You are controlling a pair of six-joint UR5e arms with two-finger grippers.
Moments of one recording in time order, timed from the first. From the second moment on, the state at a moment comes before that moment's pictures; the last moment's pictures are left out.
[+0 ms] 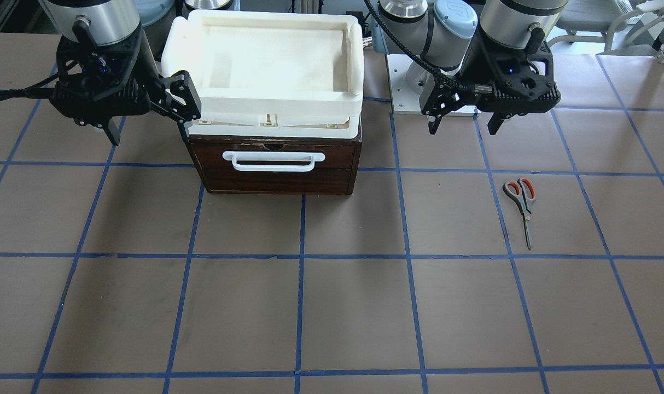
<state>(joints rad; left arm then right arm) -1.58 -1.56 -1.50 -1.63 1.59 -0.02 1.65 -1.52 1.43 -1.56 -1.61 -0.06</state>
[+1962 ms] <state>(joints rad) -1.26 -1.45 -1.75 -1.63 1.59 0.36 1.78 -1.36 1.50 -1.71 -1.61 1.19</state>
